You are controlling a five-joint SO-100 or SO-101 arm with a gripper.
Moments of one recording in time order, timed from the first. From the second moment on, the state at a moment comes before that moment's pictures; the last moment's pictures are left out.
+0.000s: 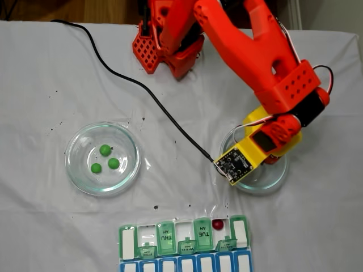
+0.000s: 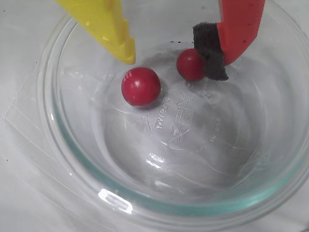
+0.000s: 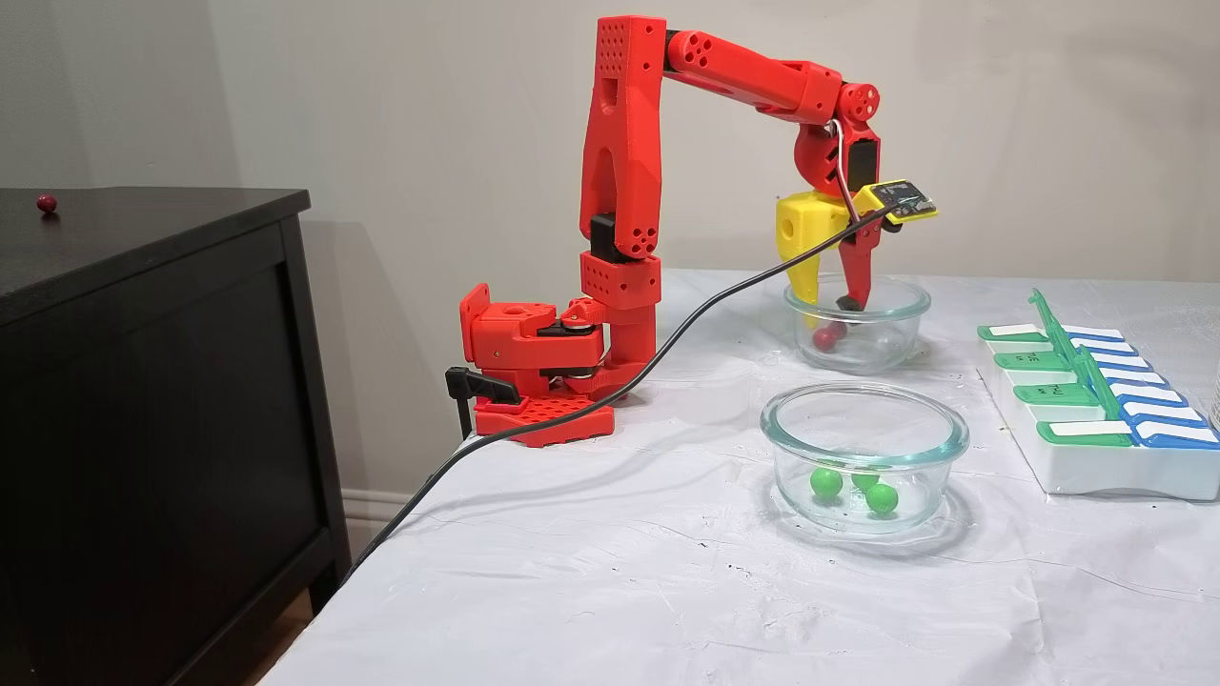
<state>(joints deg) -40.8 103.4 104.8 69.7 -1.3</state>
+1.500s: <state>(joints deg) -46.7 97.9 100.6 76.9 7.6</state>
